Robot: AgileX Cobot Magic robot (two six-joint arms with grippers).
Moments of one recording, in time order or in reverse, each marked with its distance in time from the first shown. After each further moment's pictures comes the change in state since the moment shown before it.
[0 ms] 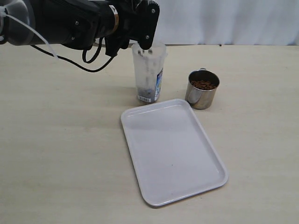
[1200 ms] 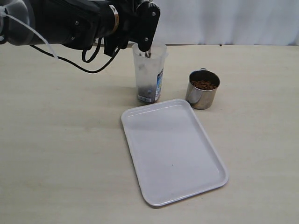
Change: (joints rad) left arm 0.000 0.000 0.000 0.000 -0.002 0.054; right arm 0.000 0.000 0.000 0.000 0.000 0.000
